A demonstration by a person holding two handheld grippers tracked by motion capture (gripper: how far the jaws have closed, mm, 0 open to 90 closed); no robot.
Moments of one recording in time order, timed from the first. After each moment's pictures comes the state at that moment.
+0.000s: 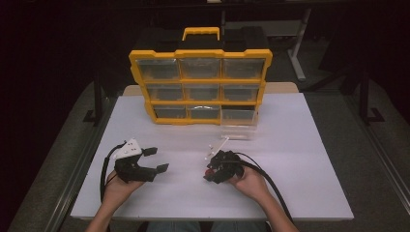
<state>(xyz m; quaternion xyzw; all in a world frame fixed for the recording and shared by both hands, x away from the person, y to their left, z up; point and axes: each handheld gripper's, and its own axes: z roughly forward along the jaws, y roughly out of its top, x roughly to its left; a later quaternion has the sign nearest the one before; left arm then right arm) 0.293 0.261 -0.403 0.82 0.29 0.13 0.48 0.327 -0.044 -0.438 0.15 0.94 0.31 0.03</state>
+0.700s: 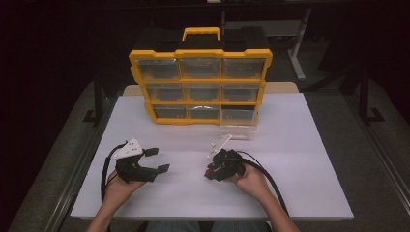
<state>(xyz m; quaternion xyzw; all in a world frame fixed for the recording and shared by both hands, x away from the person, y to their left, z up) 0.293 0.259 -0.403 0.82 0.29 0.12 0.48 0.333 -0.051 -0.439 0.15 0.93 0.33 0.01</state>
